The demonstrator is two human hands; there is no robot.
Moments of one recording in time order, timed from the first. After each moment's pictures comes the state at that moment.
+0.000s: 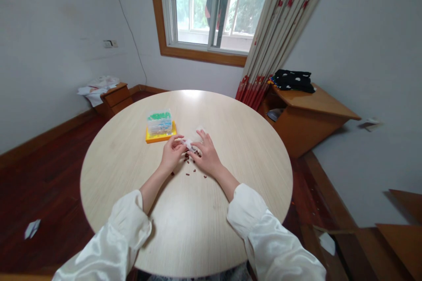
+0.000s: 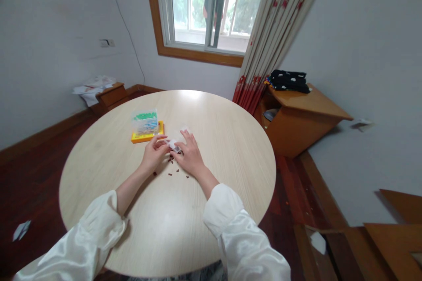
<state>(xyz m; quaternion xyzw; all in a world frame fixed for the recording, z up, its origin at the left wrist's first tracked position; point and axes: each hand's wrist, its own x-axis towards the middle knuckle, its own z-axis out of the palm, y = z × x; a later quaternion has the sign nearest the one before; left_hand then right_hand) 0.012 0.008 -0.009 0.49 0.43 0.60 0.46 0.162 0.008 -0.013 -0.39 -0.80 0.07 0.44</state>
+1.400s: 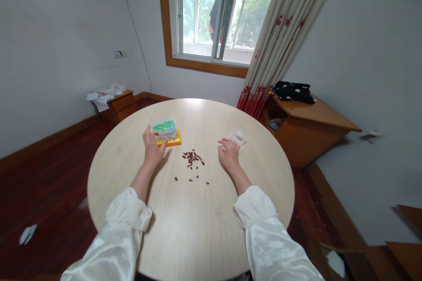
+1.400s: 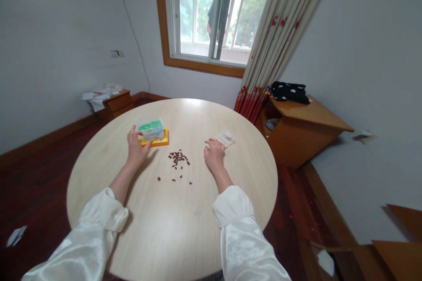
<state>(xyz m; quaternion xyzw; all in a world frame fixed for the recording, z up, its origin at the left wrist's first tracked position) -0.070 0.042 -0.012 0.62 0.58 0.52 -0.04 0.222 0.049 -0.030 -0.57 -0.70 0.00 0.42</state>
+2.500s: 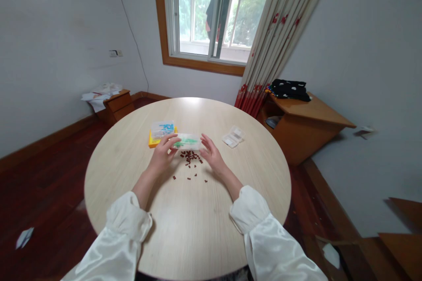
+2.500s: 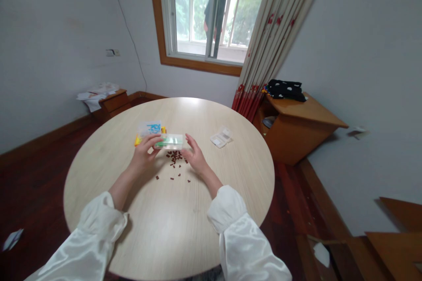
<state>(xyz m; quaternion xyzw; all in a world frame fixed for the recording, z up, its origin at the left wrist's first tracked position) -0.035 0.006 0.015 0.75 0.42 0.50 0.05 0.174 0.011 -0.004 -0.35 -0.66 0.41 0.52</state>
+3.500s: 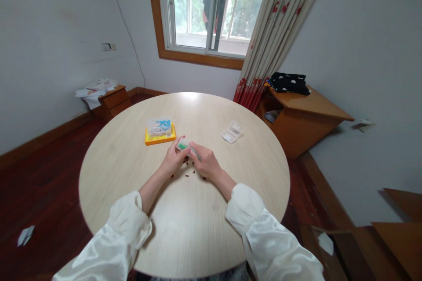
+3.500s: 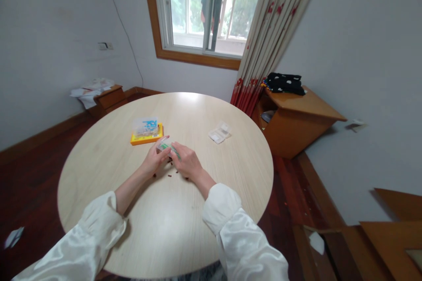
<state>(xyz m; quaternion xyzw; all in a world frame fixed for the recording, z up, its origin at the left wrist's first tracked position) 0.013 -0.001 -0.007 0.50 0.39 0.56 0.53 0.160 -0.005 -0.005 -0.36 -0.81 0.09 0.45</state>
